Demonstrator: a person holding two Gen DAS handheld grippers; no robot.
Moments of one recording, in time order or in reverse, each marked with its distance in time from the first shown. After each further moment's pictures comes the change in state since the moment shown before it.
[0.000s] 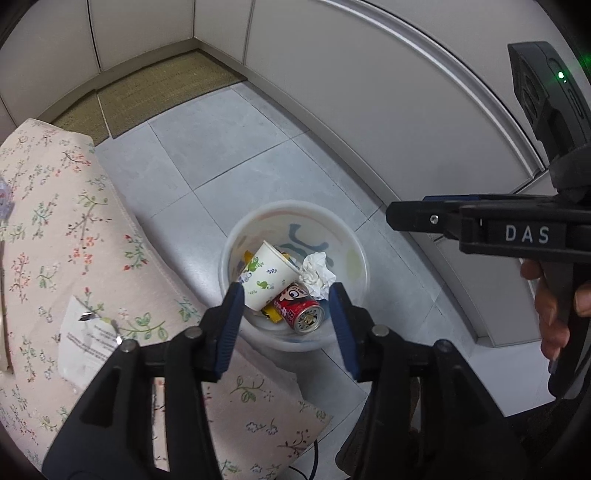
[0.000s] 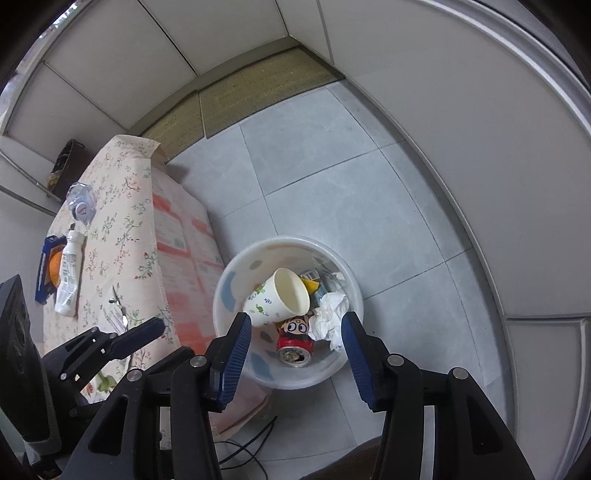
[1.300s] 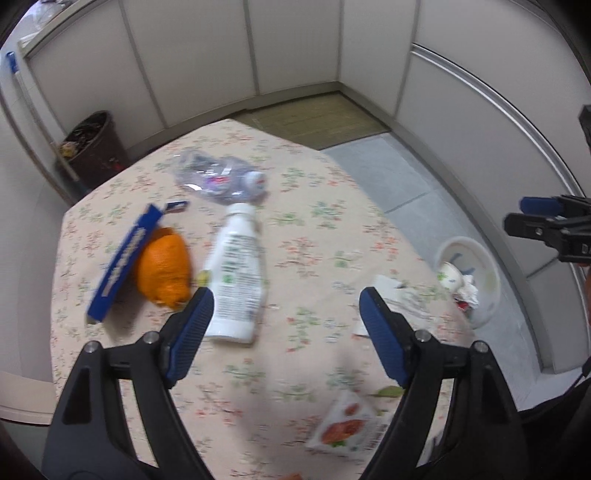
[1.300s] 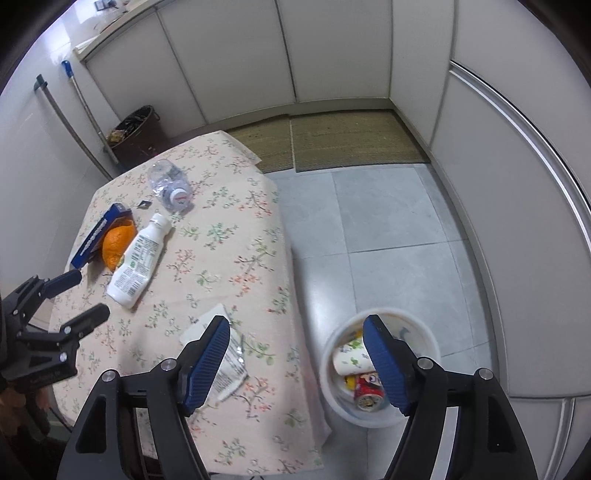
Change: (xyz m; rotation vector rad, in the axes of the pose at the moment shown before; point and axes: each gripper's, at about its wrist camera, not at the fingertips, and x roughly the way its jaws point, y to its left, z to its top) left arm -0.159 0.202 -0.054 -0.161 -0.154 0.388; right arm -0.035 0.186 0.005 -0.304 -0.154 0.022
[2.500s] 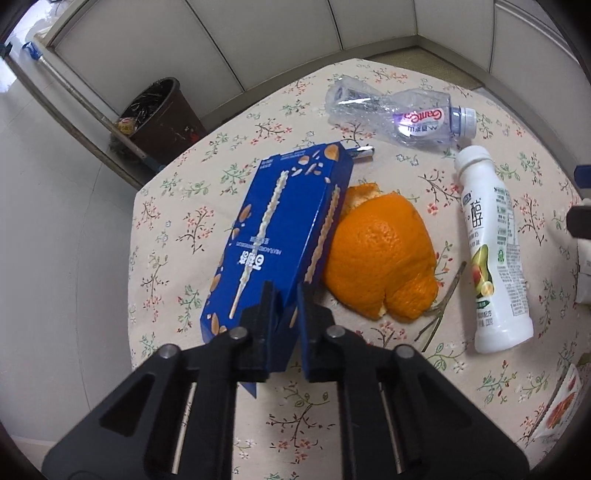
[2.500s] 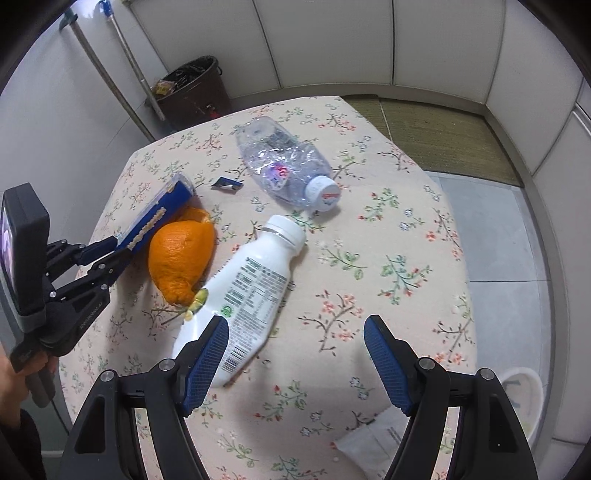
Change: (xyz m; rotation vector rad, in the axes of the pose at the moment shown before) left arm 0.089 0.156 -0.002 0.078 0.108 0.251; right arm 0.123 0.186 0.056 -0.123 0.093 0.094
